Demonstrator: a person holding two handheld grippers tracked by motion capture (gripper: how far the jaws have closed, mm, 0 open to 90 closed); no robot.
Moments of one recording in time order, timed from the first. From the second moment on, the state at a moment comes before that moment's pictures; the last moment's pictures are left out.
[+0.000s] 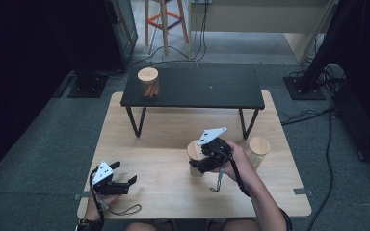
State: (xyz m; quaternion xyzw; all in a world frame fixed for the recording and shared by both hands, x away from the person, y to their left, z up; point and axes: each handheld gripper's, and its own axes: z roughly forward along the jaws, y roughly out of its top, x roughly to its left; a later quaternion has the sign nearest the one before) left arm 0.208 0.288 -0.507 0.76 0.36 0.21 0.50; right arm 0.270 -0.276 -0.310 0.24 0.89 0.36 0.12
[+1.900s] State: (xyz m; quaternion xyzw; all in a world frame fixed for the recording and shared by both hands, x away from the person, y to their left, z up) left arm 0.208 0.290 -0.507 0.76 0.36 0.20 0.50; right arm 0.321 -0.284 -0.184 0.24 0.89 0.37 0.16
